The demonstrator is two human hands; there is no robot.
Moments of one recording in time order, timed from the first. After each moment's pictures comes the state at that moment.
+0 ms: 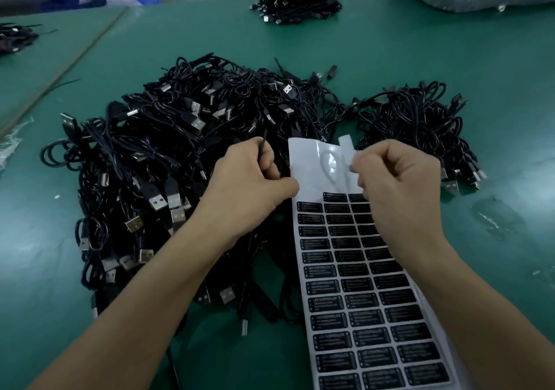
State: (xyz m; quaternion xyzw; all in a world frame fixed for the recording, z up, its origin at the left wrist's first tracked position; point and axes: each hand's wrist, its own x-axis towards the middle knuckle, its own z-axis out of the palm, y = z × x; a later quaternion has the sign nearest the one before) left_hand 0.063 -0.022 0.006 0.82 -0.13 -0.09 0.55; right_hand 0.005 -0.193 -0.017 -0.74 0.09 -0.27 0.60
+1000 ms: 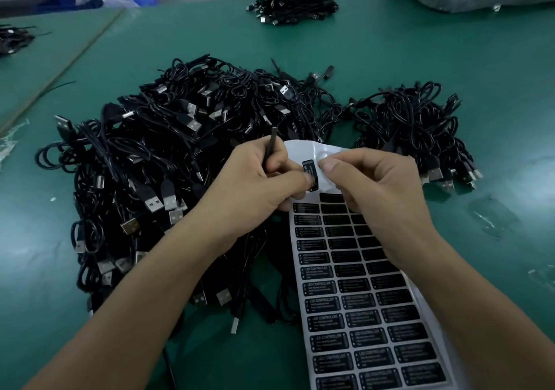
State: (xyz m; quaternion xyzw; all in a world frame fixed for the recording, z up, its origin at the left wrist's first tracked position) left_hand 0.055 -0.026 0.018 0.74 -0.19 -0.16 0.62; right_hand 0.006 -0.192 -0.019 -0.73 0.02 -0.17 0.66
